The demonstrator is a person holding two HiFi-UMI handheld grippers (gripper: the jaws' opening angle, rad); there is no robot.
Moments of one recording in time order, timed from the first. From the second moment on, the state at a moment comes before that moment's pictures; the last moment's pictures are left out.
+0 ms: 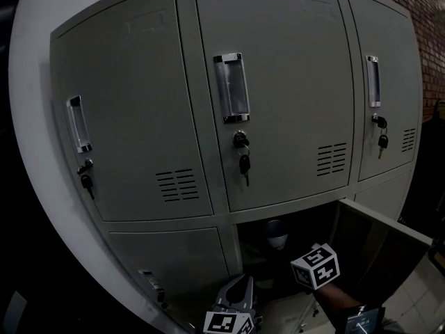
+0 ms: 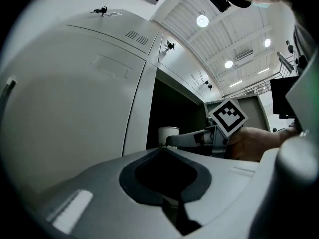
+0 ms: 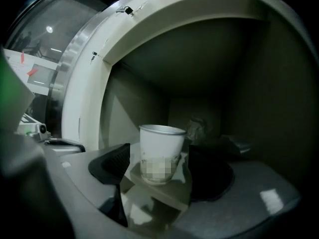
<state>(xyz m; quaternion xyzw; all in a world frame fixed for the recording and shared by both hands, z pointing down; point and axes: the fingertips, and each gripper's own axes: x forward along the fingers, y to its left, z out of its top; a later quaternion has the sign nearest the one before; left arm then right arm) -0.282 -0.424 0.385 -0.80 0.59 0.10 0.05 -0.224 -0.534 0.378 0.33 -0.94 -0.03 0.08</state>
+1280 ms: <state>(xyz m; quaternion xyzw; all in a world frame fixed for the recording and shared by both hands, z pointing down) -0.130 -0.224 0.407 -0.76 0.65 0.05 0.02 -0.051 -0.268 0.425 0.25 -0.97 0.01 0.07</state>
